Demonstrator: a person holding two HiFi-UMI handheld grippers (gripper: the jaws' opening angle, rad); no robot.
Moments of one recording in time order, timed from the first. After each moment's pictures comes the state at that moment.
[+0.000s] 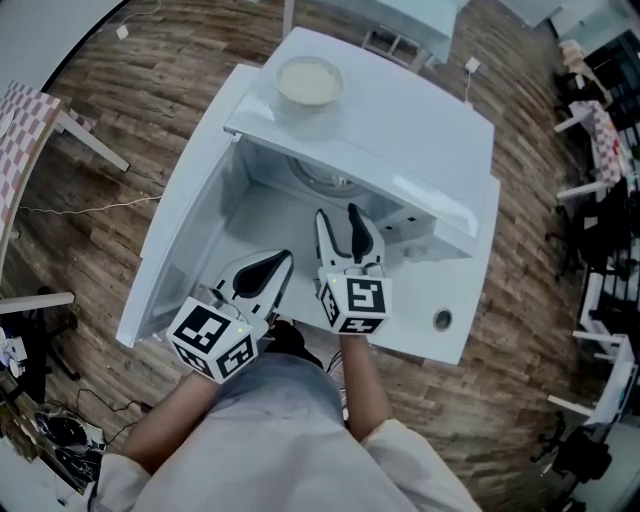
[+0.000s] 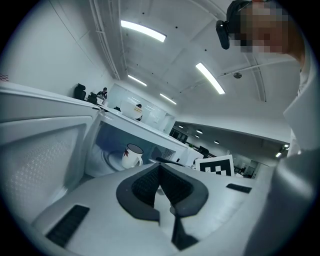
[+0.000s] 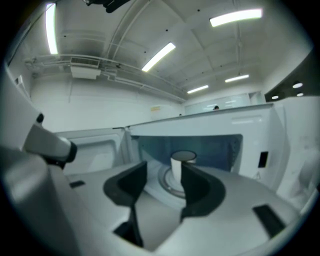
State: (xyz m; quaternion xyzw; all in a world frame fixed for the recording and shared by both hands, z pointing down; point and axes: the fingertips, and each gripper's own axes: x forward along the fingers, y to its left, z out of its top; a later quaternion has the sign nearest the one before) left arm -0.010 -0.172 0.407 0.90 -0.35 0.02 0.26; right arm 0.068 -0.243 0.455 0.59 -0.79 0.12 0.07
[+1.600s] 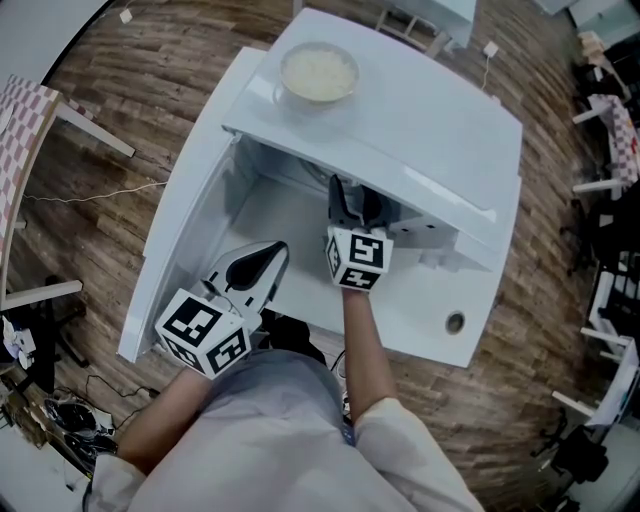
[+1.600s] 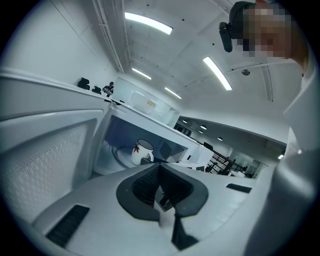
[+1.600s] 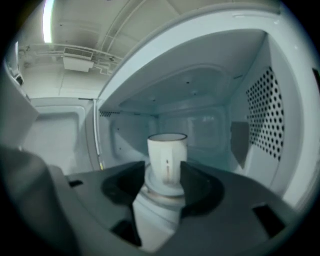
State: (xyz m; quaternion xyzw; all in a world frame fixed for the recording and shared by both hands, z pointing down) left arm -0.026 -0.201 0.430 0.89 -0.36 0.05 0.29; right arm 0.088 -0.322 0.531 0.63 -0.76 0.12 0.09
